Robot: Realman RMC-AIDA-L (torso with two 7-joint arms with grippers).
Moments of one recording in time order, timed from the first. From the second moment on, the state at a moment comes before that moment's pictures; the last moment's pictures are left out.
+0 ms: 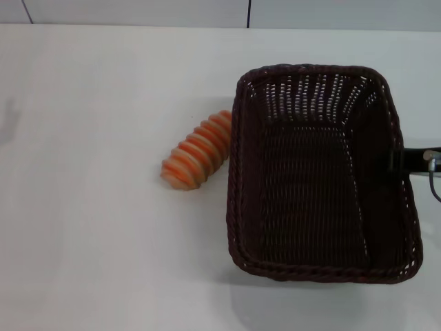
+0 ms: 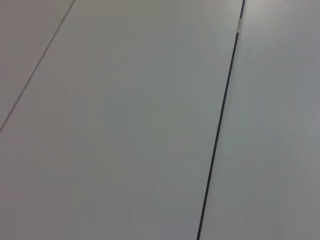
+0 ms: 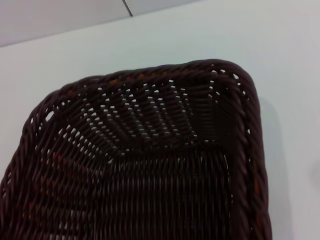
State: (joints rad) left arm -0.01 -2.05 -1.54 -0.72 2.84 1.29 -0.39; right arm 0.12 2.08 -1.58 -1.75 0.57 1.26 0.12
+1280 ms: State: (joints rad) left arm 0.01 -2.06 -1.57 -0.82 2.84 1.15 -0.33; right arm 0.42 2.07 -1.51 -1.96 0.79 1.22 -0.76
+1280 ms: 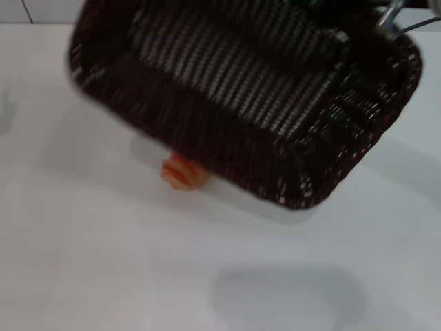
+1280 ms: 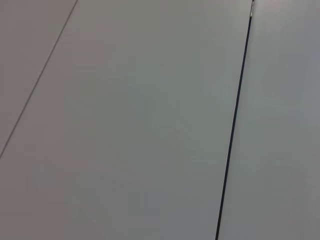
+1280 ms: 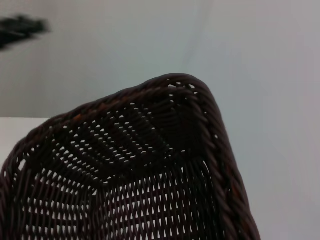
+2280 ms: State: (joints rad) left arm -0.09 -2.07 -1.63 -0.85 2.83 1.05 -0.21; right arm 0.63 2.06 -1.36 -1.81 1.04 1.84 -0.70
